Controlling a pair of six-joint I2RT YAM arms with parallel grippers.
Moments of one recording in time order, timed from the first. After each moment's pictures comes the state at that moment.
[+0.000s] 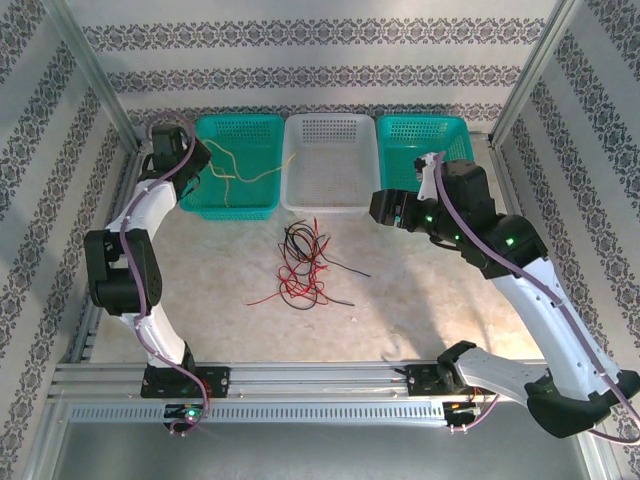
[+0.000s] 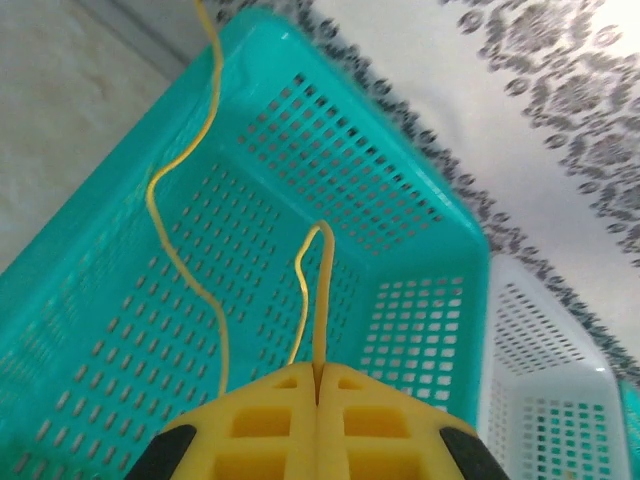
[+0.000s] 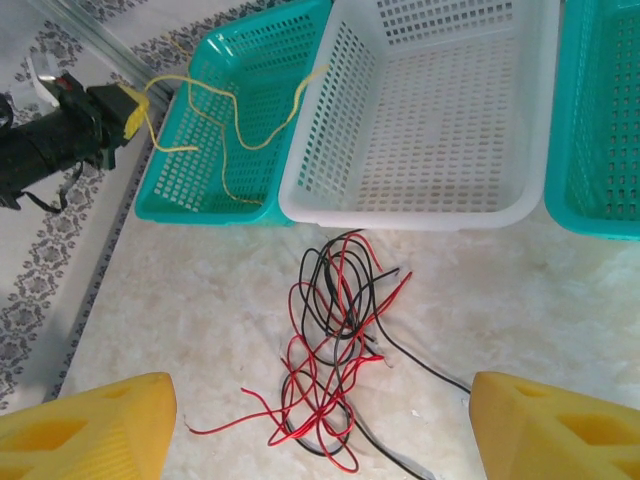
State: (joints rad) left arm 0.10 1.78 1.36 -0.11 0.16 -0.75; right arm 0.51 1.08 1.43 -0.95 -0.11 0.55
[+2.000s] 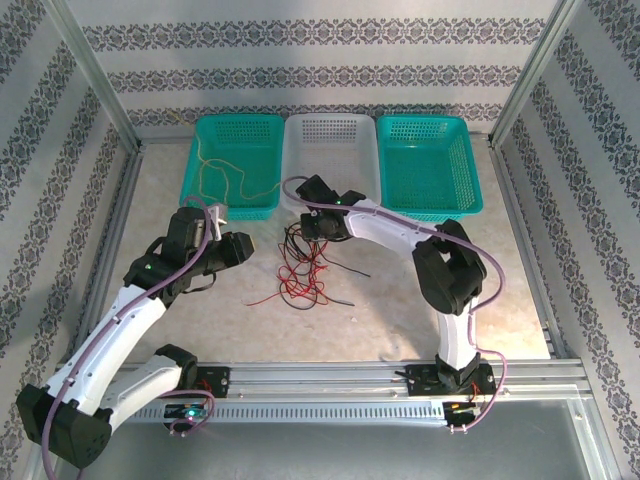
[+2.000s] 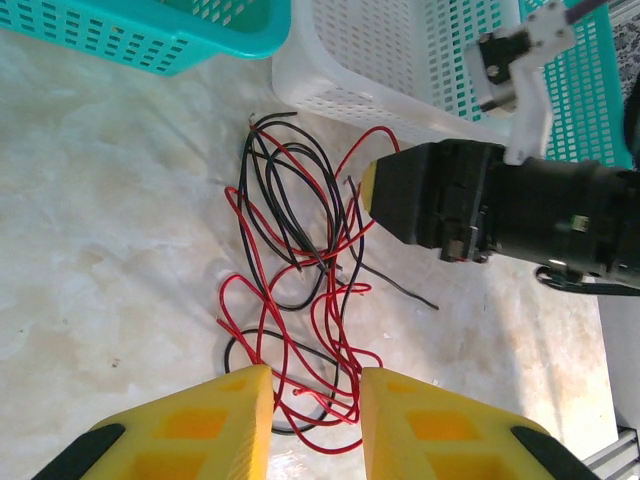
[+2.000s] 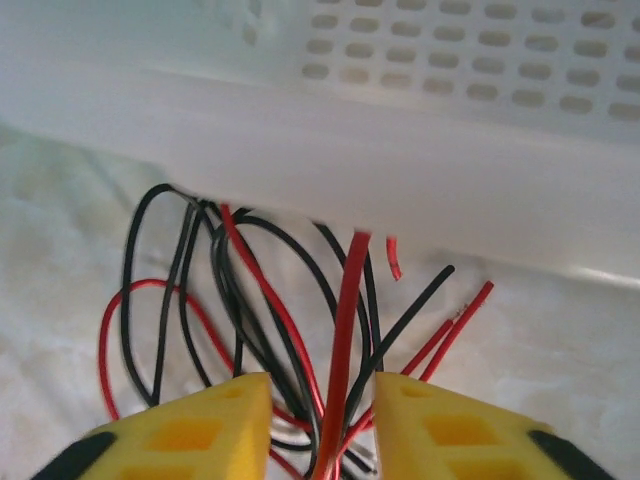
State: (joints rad) left arm -0.35 0.92 0.86 -0.66 0.22 -0.66; right arm 0.72 1.97 1.50 -0.63 0.04 0.58
